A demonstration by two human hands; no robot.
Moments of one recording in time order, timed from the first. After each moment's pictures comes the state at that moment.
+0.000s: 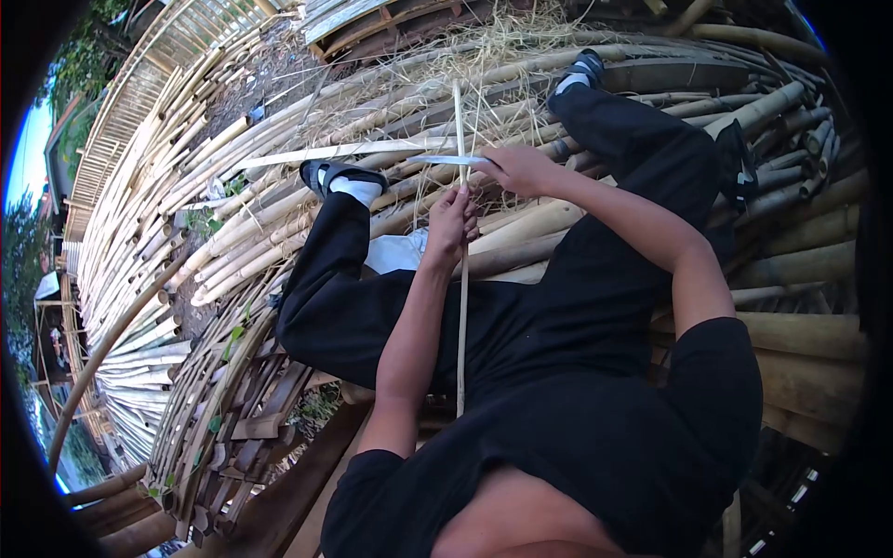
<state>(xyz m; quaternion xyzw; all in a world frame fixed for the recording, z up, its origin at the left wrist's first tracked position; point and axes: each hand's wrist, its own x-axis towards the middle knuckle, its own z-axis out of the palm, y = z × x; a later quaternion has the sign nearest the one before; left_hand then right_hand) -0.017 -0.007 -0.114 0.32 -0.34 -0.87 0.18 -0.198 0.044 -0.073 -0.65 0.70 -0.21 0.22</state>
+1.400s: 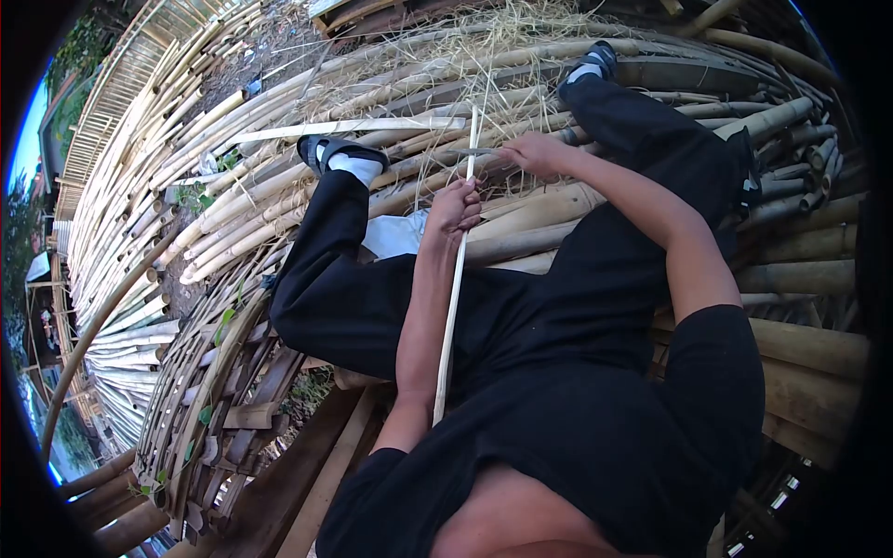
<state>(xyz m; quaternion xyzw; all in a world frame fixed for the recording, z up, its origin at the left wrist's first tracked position) -0.011 -0.026 -0.140 0.34 -0.24 -0.91 0.10 -0.237 0.031 -0.128 -0.69 0.66 -0.11 0.26</state>
